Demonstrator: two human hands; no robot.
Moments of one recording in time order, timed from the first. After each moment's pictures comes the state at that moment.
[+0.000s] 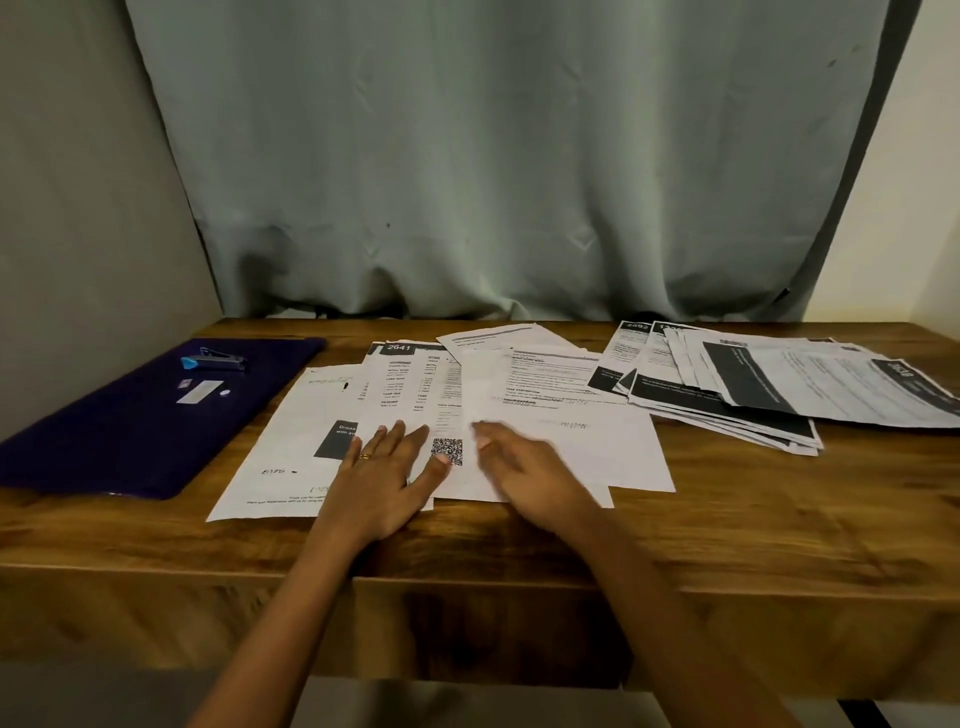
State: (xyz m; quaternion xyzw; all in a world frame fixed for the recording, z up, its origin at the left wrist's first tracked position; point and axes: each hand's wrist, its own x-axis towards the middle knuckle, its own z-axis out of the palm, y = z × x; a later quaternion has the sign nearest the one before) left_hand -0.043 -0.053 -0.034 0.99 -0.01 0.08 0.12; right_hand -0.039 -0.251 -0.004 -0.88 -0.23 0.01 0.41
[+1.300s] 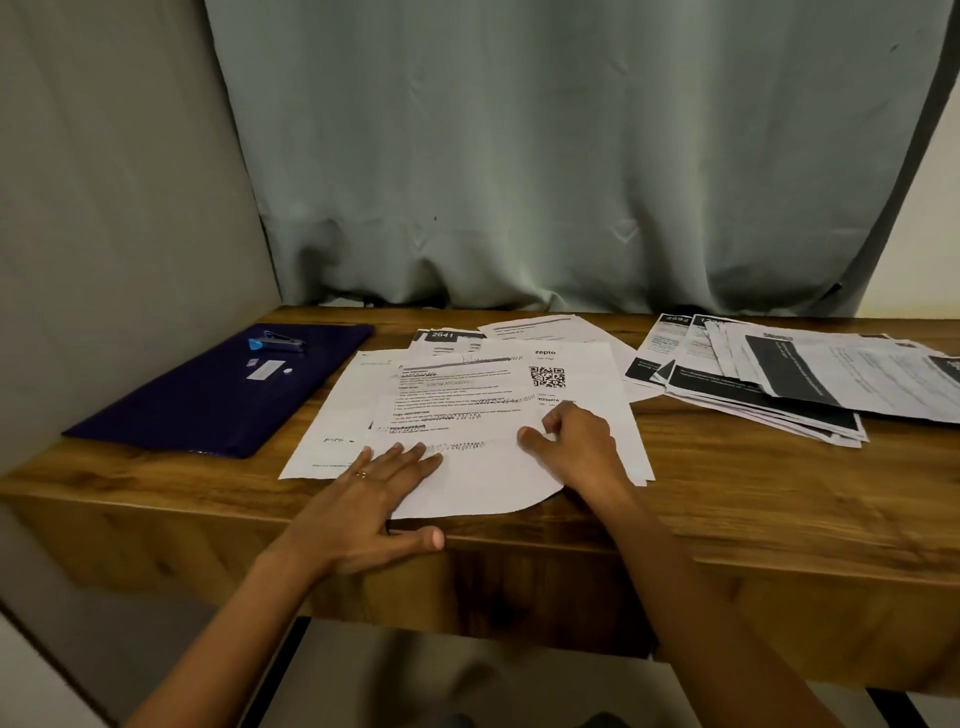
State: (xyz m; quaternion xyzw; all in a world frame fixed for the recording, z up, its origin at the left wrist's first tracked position) left_hand -0.124 -0.005 -0.026 0.99 -0.14 0.02 0.05; right_hand -0.037 -0.244 -0.002 -0.92 -0.09 -0.06 0.38
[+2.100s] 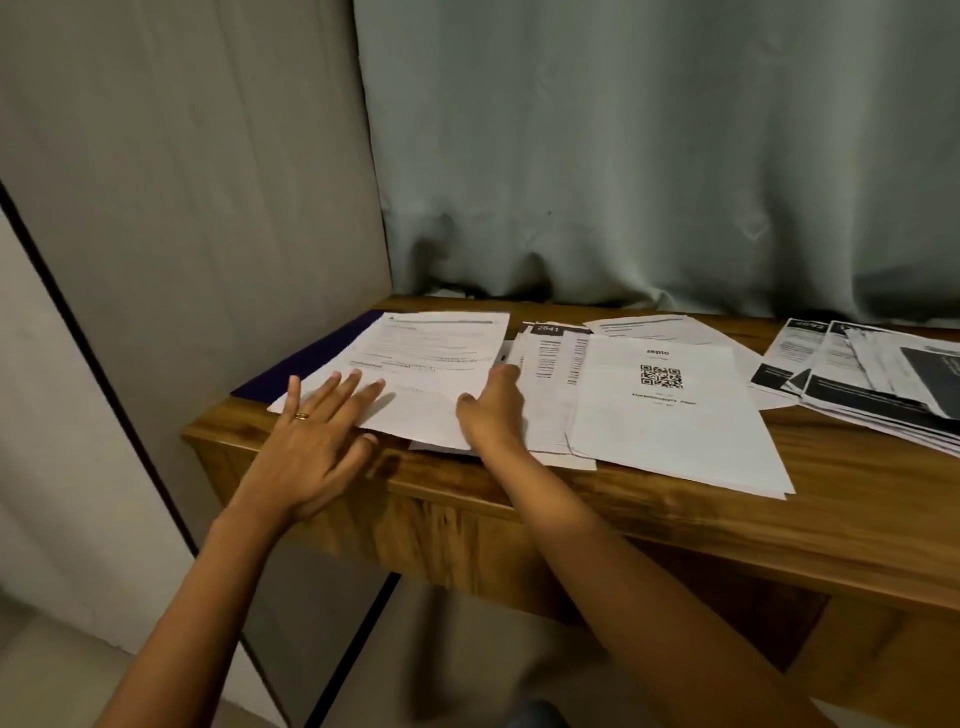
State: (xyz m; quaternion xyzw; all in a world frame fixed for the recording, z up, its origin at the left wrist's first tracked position) left_hand -0.195 0.126 0.002 0.97 0.02 0.23 0.01; right_hand -0.085 -0.048 0.027 -0.81 -0.11 0.00 0.57
